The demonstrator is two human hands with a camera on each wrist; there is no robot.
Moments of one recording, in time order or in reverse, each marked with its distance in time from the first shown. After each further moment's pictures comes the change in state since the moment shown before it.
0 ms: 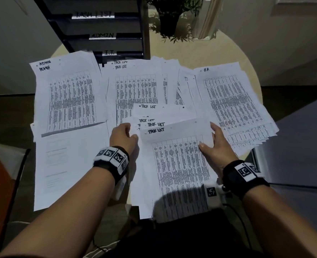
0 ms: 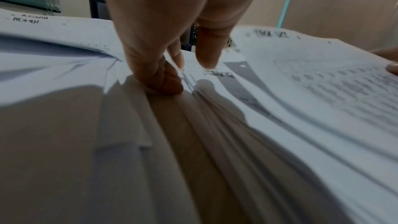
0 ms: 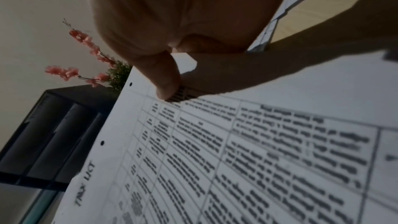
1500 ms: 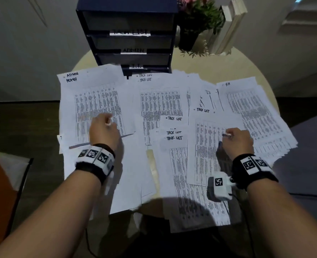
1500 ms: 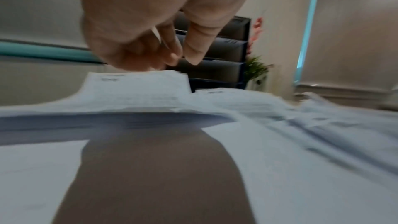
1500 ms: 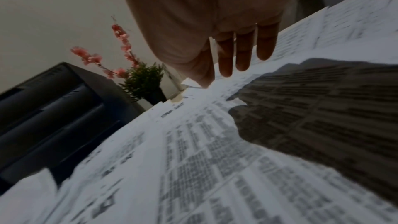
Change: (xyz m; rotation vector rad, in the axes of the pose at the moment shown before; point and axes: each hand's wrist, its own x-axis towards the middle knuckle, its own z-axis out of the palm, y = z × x) left_hand 0.060 -0.037 -0.121 -0.035 0.355 0.100; right_hand 0.061 -0.030 0.044 -0.830 0.507 0.097
